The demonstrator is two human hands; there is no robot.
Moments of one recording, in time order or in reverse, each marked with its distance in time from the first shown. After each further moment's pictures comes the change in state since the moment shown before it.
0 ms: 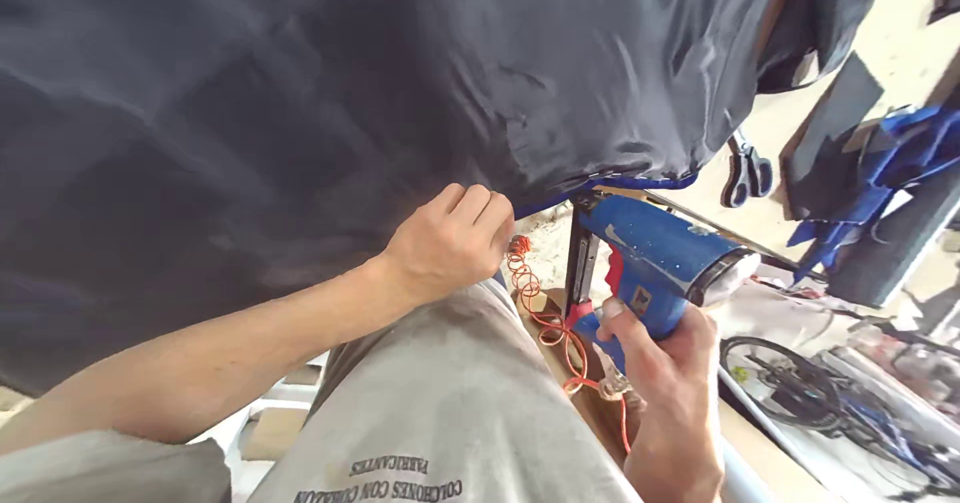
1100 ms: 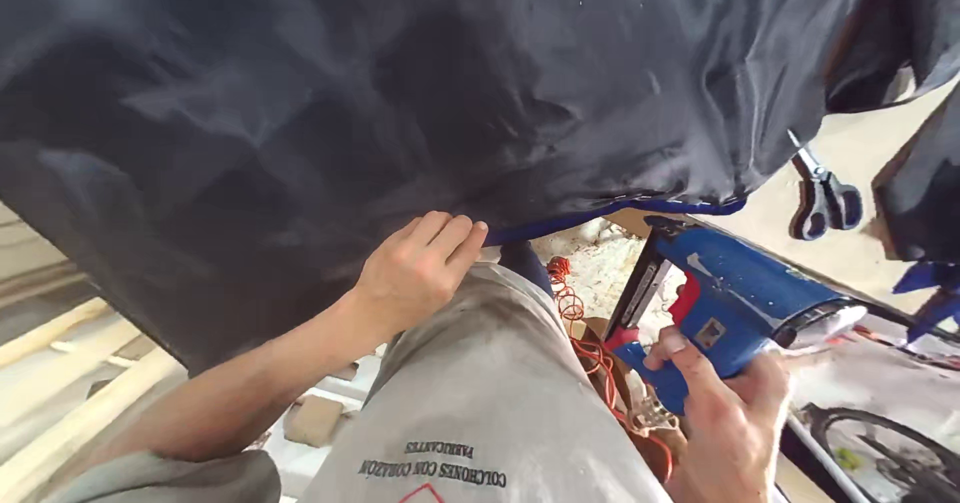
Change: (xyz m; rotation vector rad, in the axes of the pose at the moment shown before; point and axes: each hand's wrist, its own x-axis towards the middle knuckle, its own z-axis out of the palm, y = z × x) left_hand -0.041 -0.005 -0.033 -0.012 -0.155 -0.208; right_hand -0.010 0.032 -0.023 0.226 0.127 0.068
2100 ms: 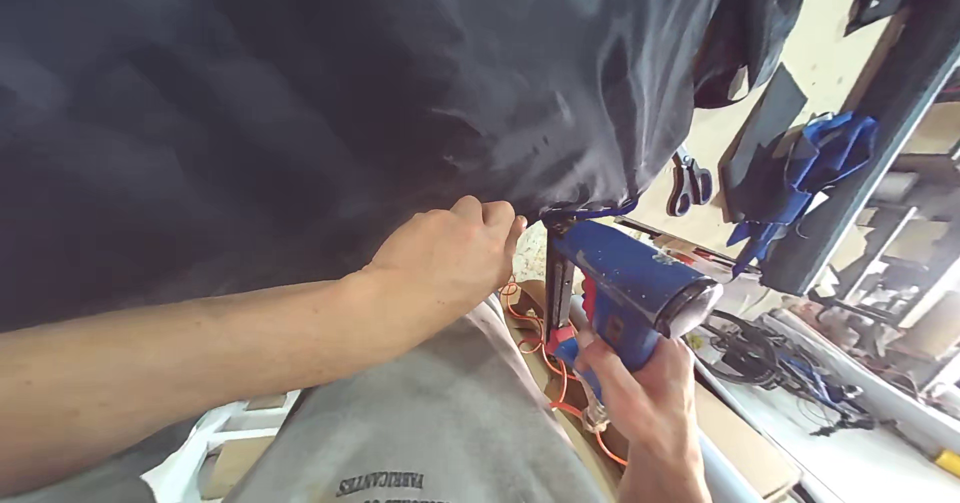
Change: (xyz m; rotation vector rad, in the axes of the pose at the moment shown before) left_hand 0.130 0.031 0.008 -0.131 -0.382 0.158; right_hand 0.031 -0.045 0.005 -0.430 -0.072 0.055
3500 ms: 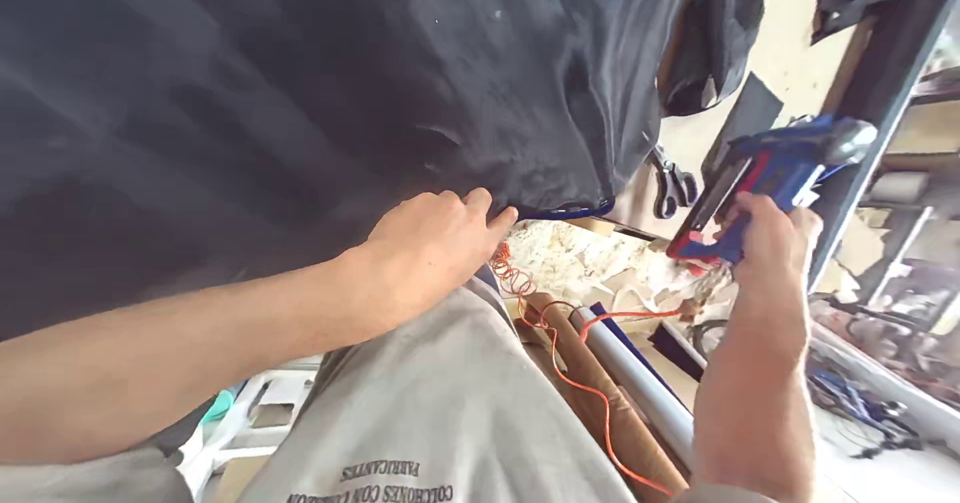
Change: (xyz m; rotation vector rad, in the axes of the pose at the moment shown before) left_hand 0.023 0.001 -0.026 -0.007 -0.340 -0.044; right_hand 0.158 0.136 -0.148 -0.019 0.458 0.382
